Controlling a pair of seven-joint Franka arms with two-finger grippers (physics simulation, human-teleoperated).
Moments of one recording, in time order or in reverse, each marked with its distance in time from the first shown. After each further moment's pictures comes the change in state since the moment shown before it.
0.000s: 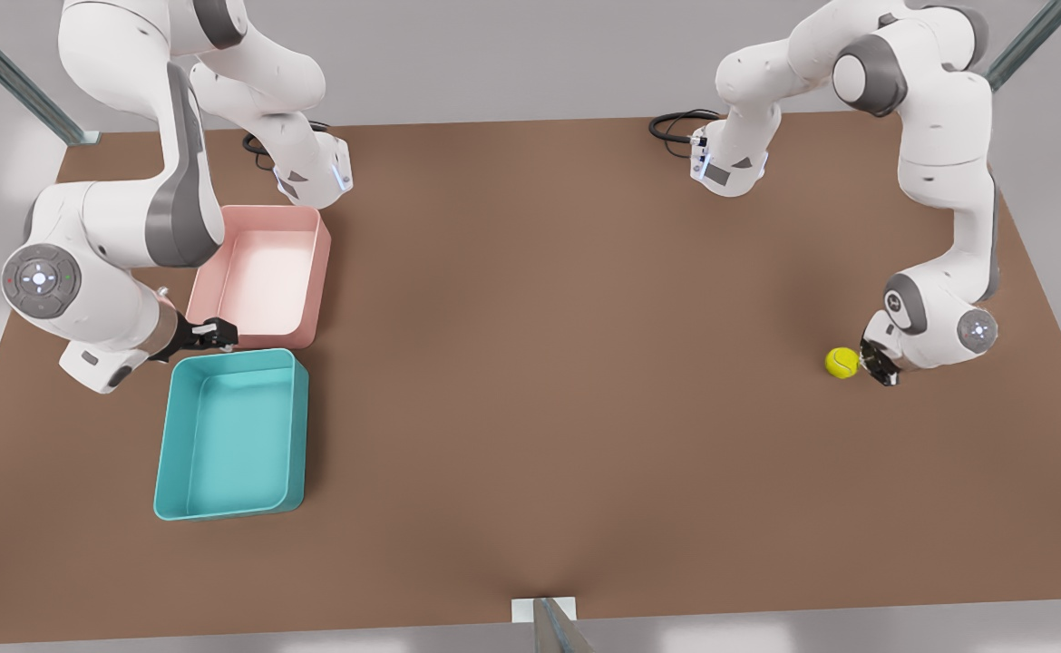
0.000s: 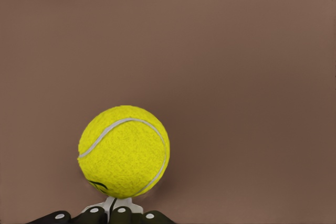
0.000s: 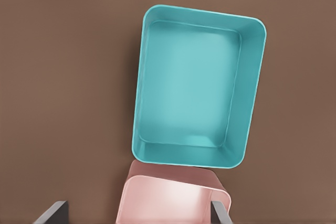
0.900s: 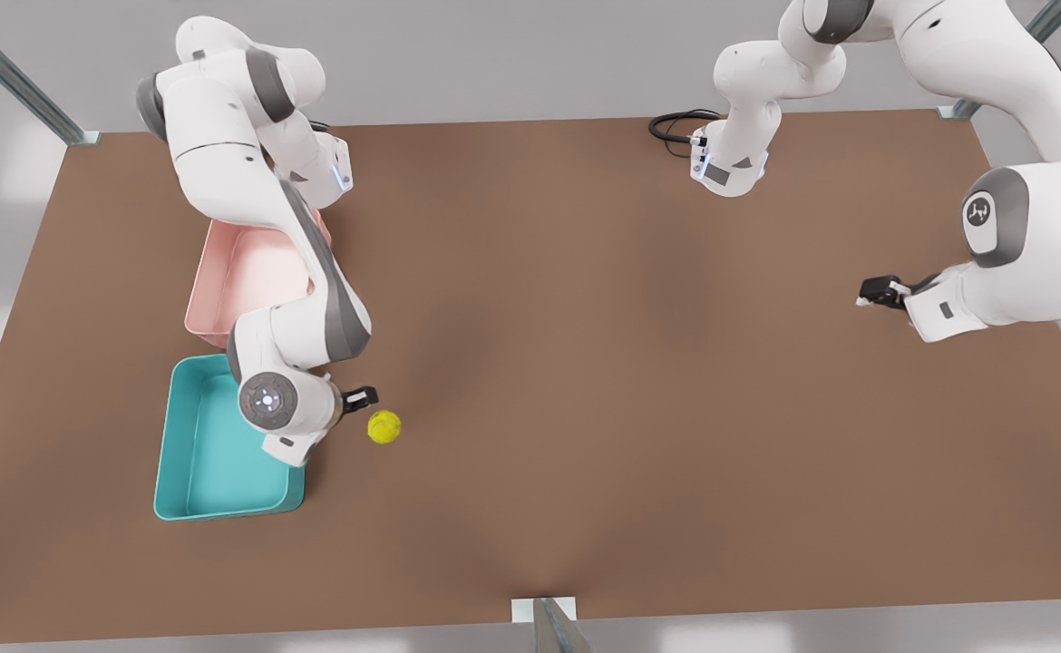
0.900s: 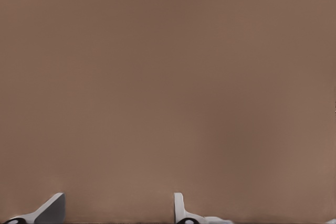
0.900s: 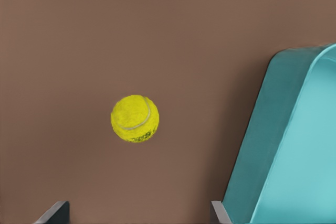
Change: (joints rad) left arm -0.204 -0.257 -0.005 0.593 -0.044 -1.004 -1.275; right arm 0.196 0.389 0.002 0.082 0.119 0.256 0.086
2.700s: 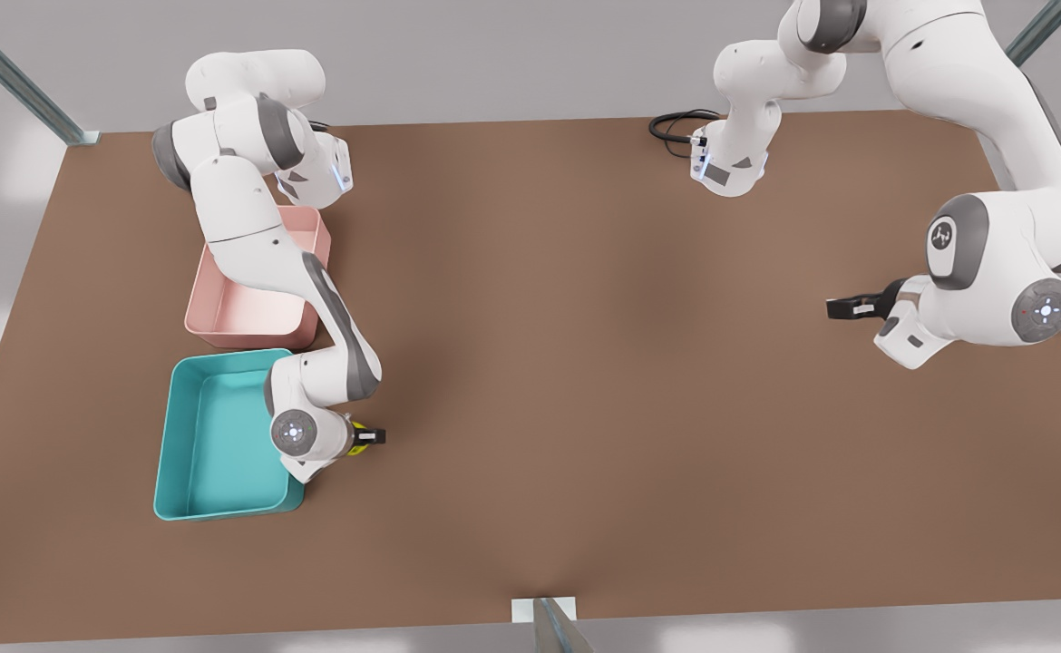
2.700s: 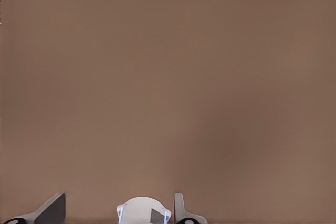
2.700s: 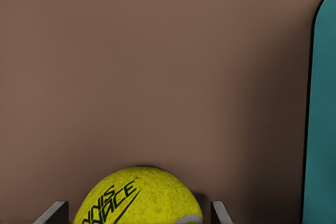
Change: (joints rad) left arm -0.036 0.047 -0.013 -0.004 0.002 -0.085 -0.532; right arm -0.041 0.193 -0.012 -0.150 0.000 0.381 0.216
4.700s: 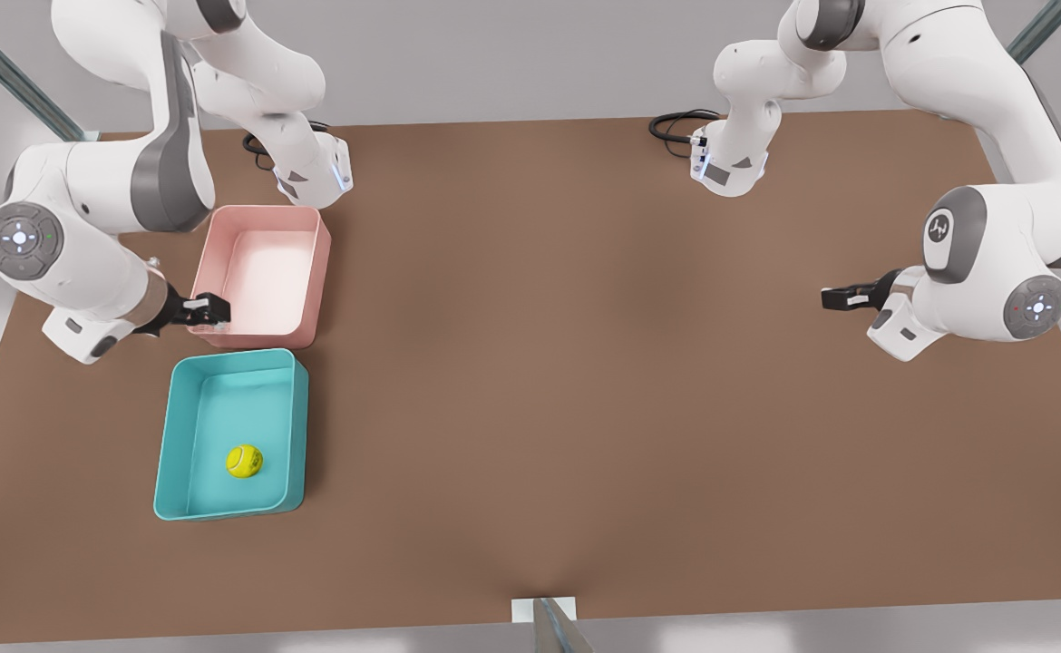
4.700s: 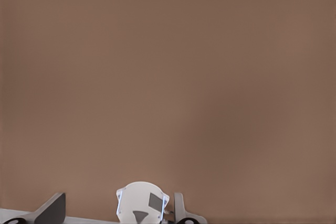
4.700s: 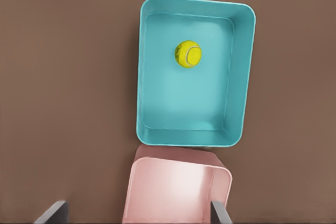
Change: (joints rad) left arm -0.004 -0.009 -0.019 0.021 0.001 -0.070 -0.030; right arm -0.163 -0.662 0.027 0.056 -0.117 -0.724 -0.239
